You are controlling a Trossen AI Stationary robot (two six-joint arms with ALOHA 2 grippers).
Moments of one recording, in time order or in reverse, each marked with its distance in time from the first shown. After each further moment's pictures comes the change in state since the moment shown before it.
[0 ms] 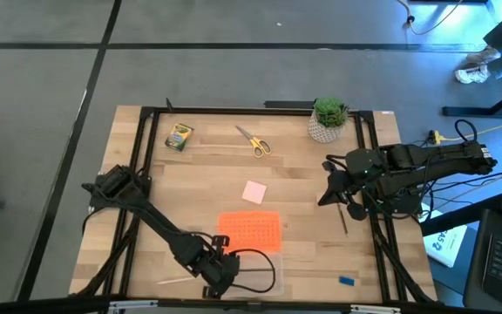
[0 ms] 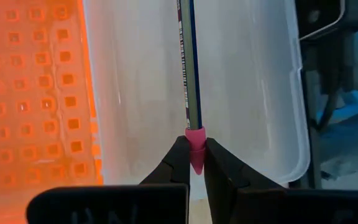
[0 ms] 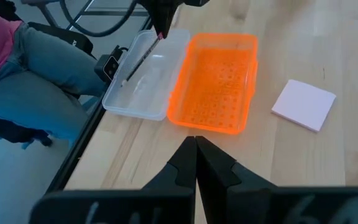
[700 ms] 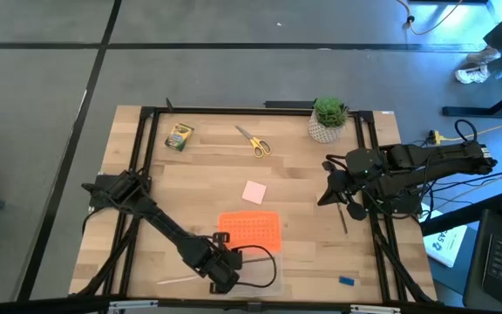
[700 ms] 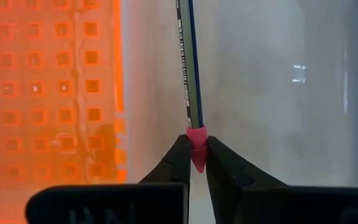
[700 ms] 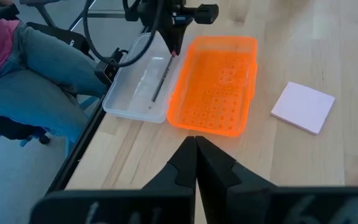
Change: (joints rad) left arm 0.022 0.083 0.000 -0.011 -0.066 -0.079; right arm 0.000 0.000 0.000 0.009 0.001 0.000
